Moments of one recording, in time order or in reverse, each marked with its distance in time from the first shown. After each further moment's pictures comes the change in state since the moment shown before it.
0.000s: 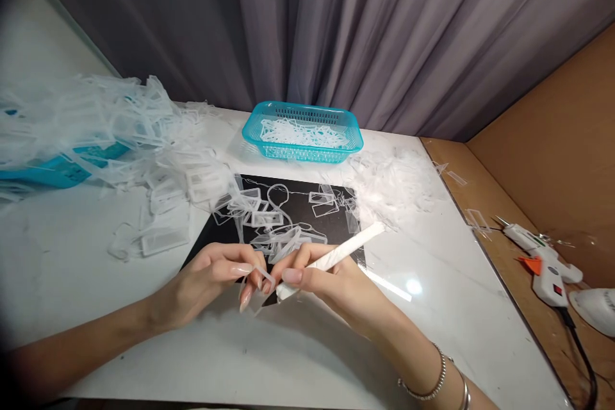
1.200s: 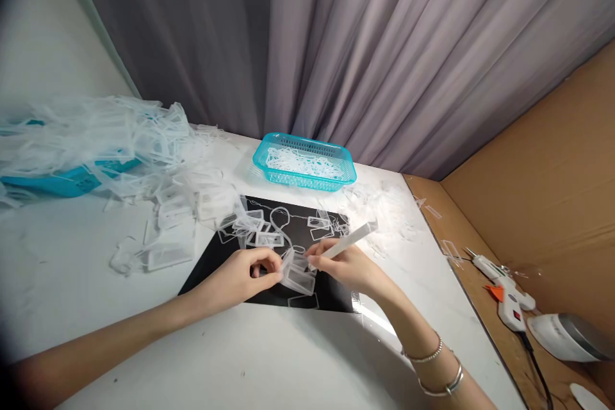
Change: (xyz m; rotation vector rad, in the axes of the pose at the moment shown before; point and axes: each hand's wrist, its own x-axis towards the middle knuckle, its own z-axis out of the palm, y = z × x) left_hand 0.017 -0.013 -0.008 0.648 0.215 0.032; right_hand 0.022 -0.020 -0.032 -0.867 0.186 0.025
